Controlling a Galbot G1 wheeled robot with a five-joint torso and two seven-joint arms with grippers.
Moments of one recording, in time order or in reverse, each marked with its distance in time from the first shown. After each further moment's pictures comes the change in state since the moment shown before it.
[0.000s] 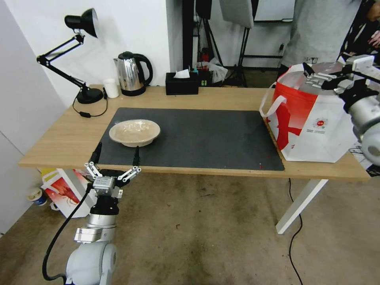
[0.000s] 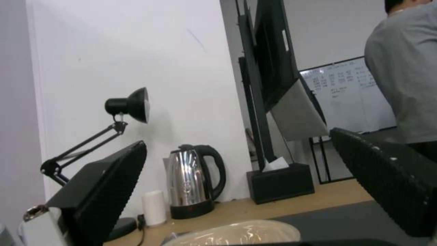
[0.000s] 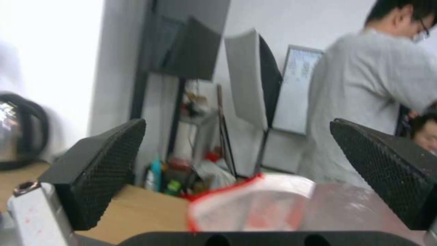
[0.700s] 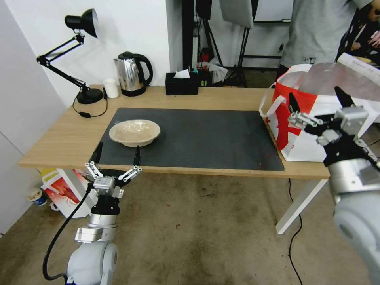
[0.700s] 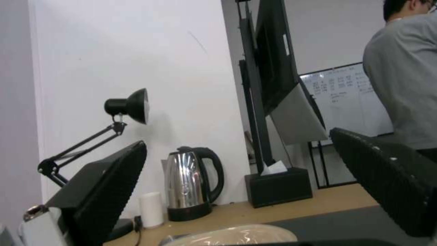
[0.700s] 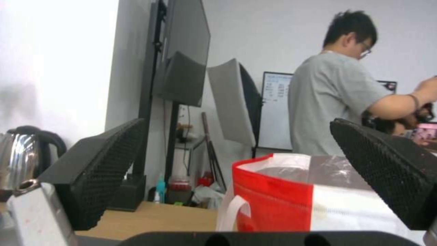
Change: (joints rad) left arm -0.004 0.000 0.007 0.000 -0.017 -0.001 -0.001; right arm -0.425 0.424 0.042 0.260 -0.451 0.197 0.059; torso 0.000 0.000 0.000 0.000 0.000
